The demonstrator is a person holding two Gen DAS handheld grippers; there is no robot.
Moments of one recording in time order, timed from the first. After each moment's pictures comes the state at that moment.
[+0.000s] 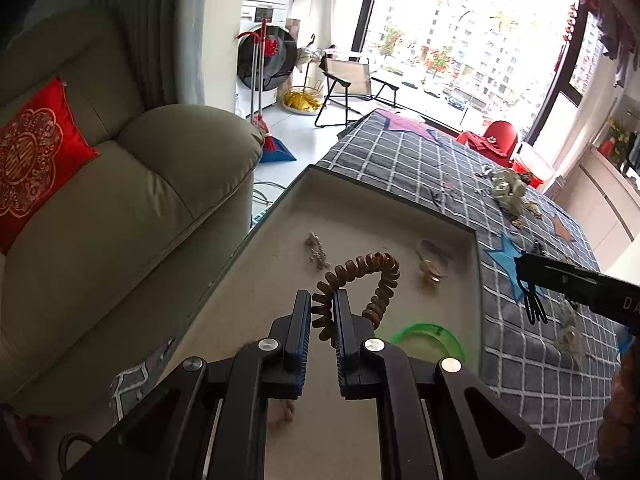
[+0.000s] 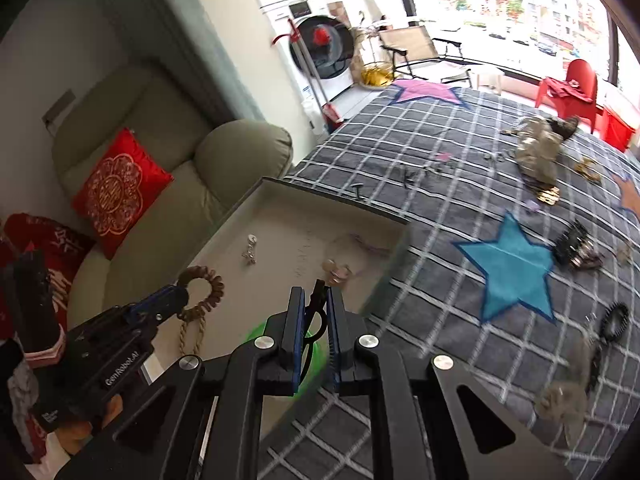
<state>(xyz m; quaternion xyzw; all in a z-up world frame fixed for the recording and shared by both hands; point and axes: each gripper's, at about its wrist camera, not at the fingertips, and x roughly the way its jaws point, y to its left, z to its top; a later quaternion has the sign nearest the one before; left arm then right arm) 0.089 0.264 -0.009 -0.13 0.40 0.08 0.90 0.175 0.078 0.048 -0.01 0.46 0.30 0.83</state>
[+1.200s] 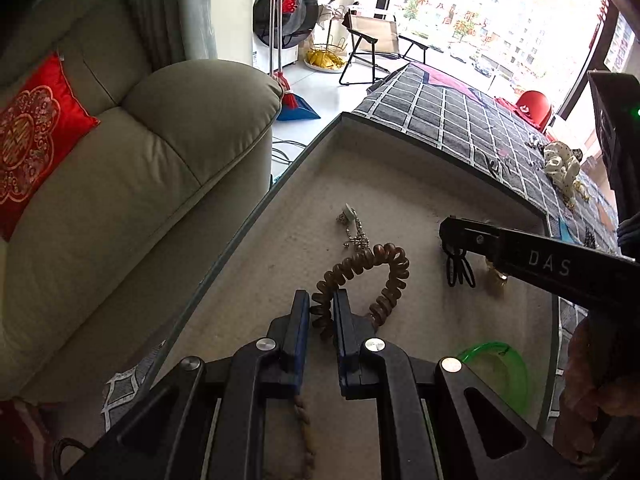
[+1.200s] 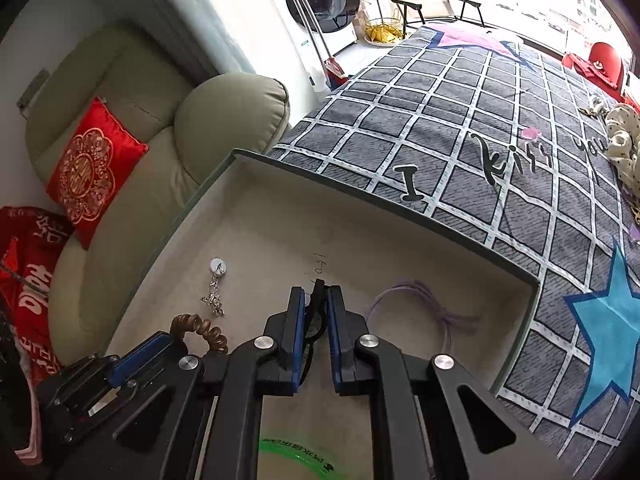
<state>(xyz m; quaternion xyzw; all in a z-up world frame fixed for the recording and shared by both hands) 0.134 0.277 -0.054 -0.12 0.47 0.12 0.86 0.253 0.163 -0.034 -0.03 0.52 0.29 0.80</state>
